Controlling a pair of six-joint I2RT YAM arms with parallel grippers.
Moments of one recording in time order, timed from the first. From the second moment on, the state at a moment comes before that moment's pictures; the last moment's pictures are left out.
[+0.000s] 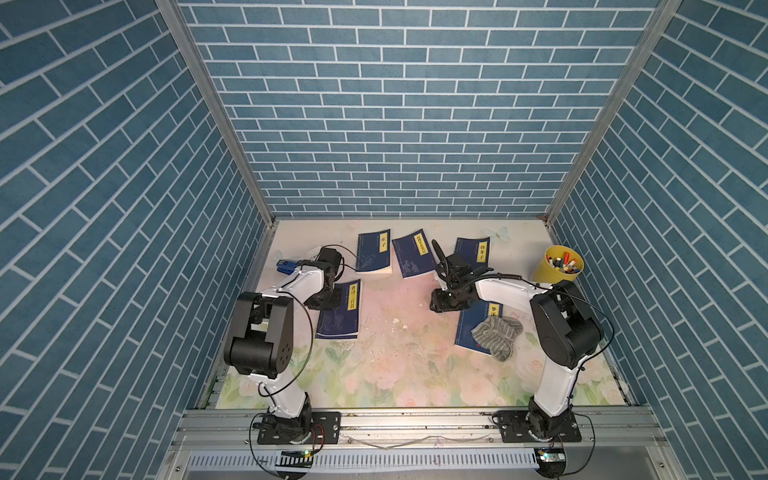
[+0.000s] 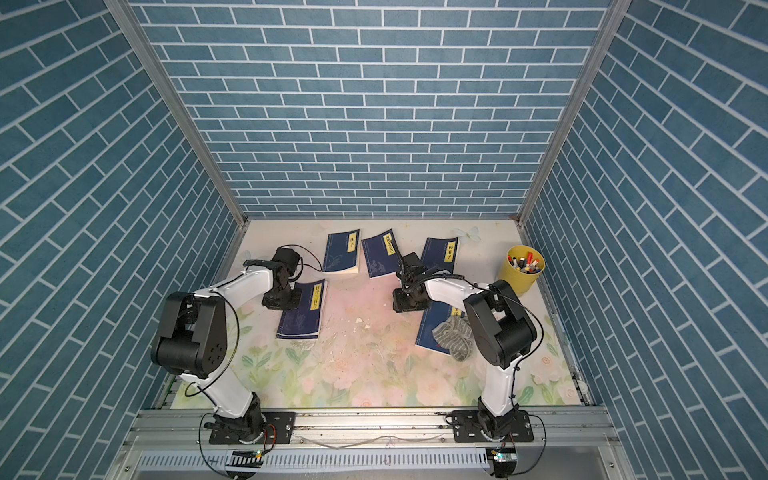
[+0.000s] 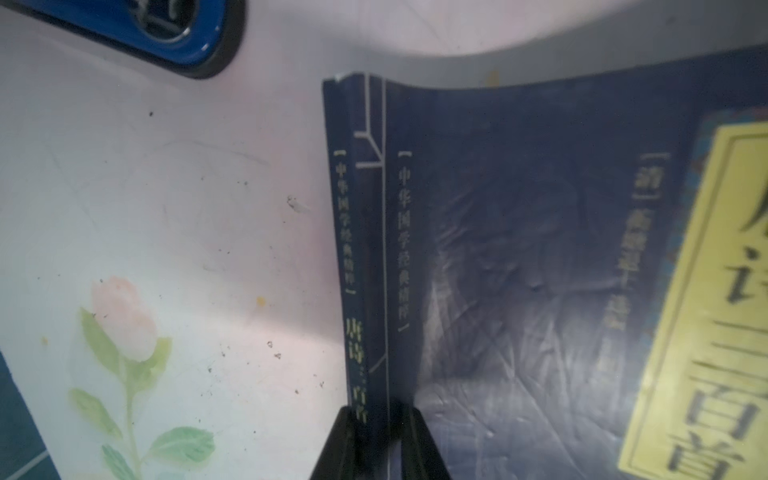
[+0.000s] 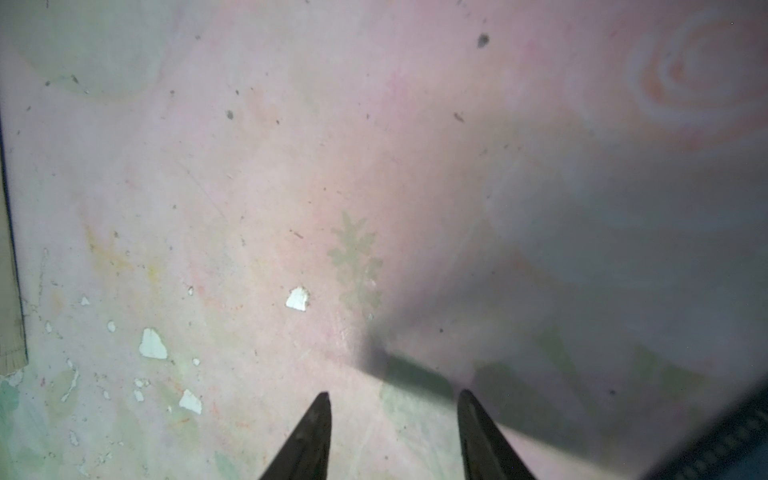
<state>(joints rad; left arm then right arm) -0.16 1.73 1.10 -0.79 -0.23 -0.11 0.60 1.85 1.17 -0.51 -0.21 0.33</state>
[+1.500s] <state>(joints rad) -0.75 1.65 0.96 -0.12 -0.03 -0.52 0.25 1.31 0.73 -0.76 -0.01 0.47</state>
